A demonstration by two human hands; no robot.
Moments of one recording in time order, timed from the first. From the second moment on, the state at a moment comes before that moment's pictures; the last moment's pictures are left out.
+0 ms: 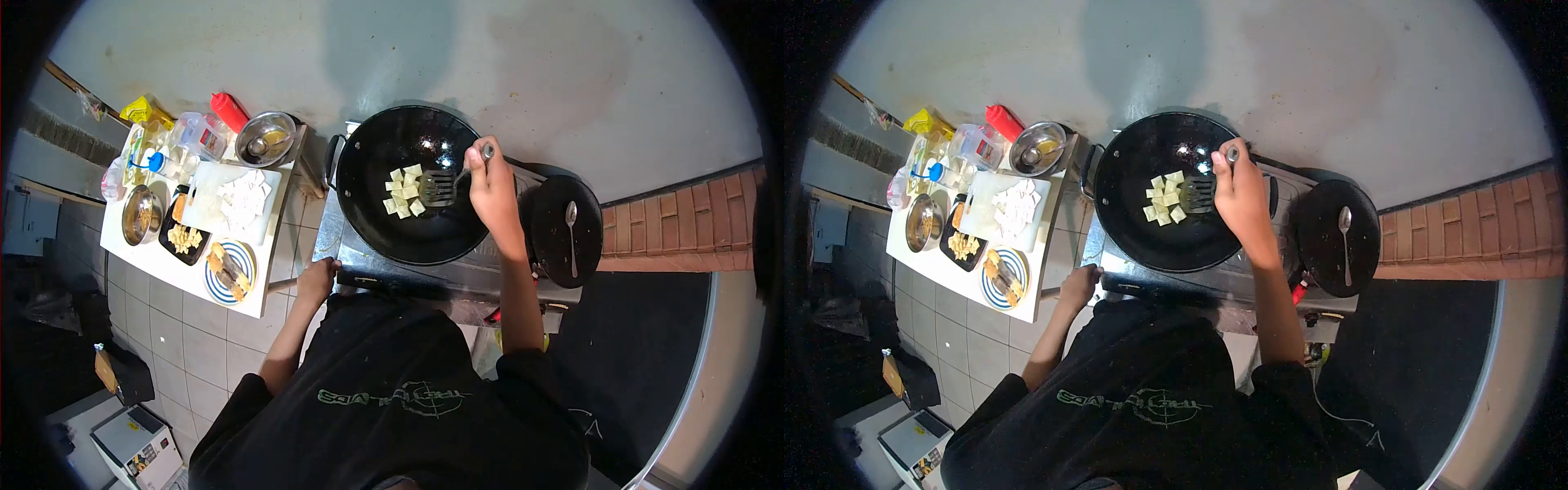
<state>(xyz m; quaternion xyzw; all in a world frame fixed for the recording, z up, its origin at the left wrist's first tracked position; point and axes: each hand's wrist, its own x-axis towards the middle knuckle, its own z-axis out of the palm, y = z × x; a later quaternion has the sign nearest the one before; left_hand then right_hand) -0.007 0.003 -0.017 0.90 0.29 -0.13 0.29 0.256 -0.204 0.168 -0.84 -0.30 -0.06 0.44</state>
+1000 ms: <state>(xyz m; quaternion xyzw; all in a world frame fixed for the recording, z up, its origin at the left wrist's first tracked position) -0.006 0.003 -0.016 0.90 0.30 -0.15 0.28 0.248 -0.207 0.172 -0.82 -0.30 -0.05 0.48</state>
